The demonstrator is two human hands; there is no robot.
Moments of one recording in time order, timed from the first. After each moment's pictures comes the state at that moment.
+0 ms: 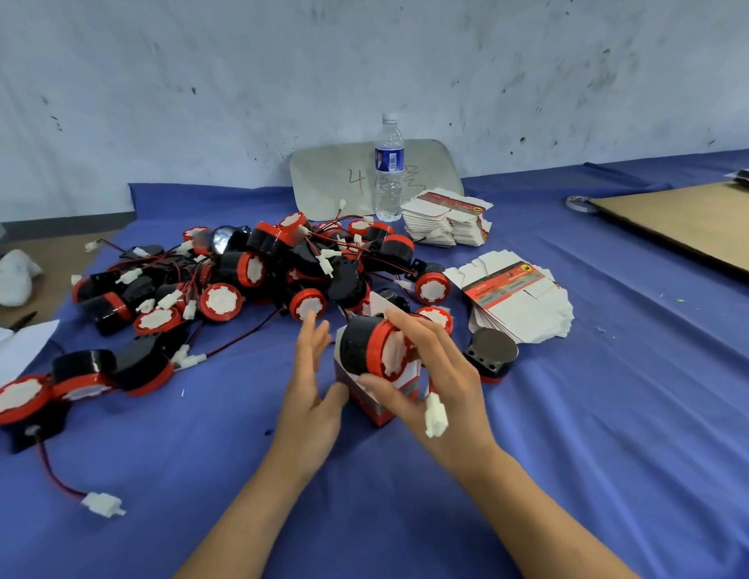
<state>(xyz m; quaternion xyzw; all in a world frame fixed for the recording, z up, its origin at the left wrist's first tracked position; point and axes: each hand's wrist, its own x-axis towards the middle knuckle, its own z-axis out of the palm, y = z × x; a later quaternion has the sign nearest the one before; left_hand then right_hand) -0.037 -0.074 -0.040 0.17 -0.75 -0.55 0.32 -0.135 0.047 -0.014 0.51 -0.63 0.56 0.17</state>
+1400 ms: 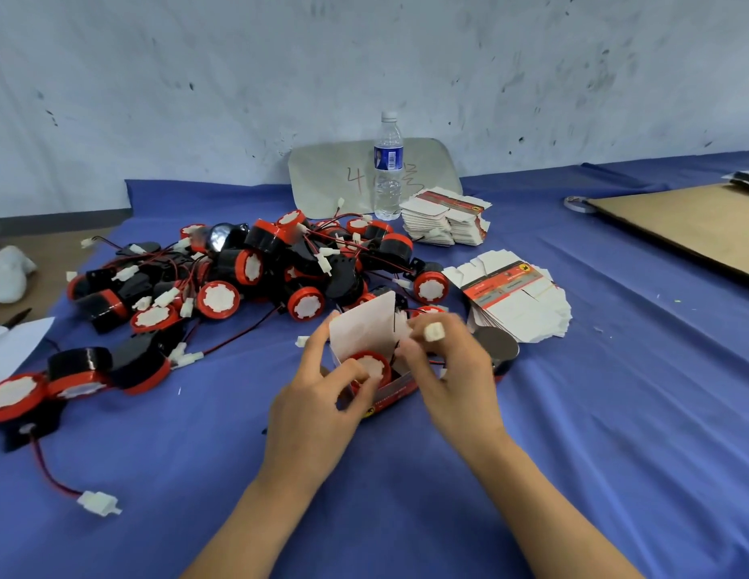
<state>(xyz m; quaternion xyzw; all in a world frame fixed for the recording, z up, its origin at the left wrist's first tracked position) -0.037 -0.062 -0.032 0.18 -0.89 -0.18 0.37 -0.155 0.048 -0.018 0.44 -0.67 0.58 0.08</state>
